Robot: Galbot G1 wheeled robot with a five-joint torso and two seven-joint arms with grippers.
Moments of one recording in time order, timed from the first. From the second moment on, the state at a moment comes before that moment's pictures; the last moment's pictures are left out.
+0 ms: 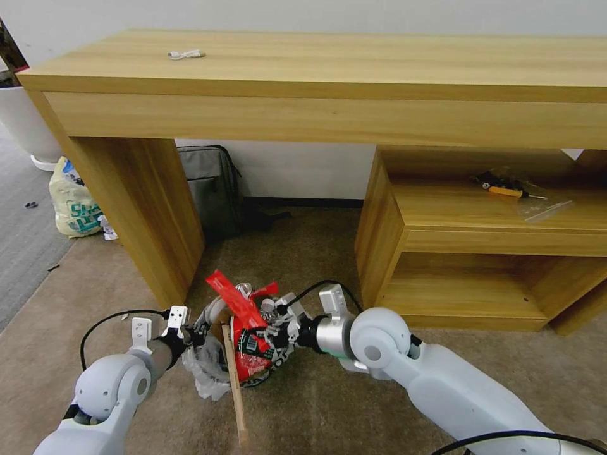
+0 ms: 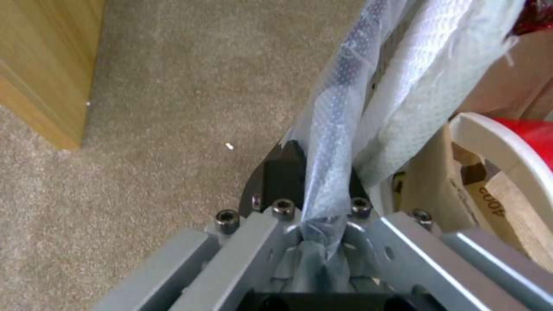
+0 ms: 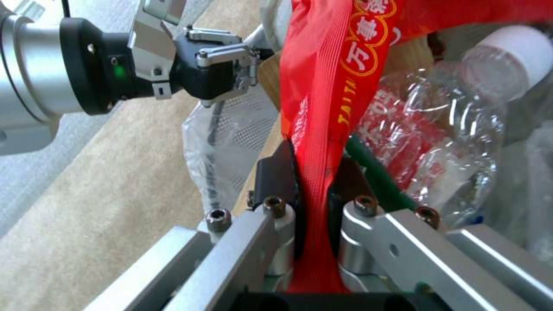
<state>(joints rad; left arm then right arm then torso) 1.35 -1.13 -0.60 -1.93 -0.51 0.74 0.13 -0.71 1.03 -0.35 1.95 1.20 -0.74 0.17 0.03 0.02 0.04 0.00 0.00</state>
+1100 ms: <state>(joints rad) 1.36 -1.14 -0.60 -1.93 -0.51 0.74 0.13 -0.73 1.03 -0.32 2.00 1.20 -0.74 0.21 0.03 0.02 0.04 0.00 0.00</state>
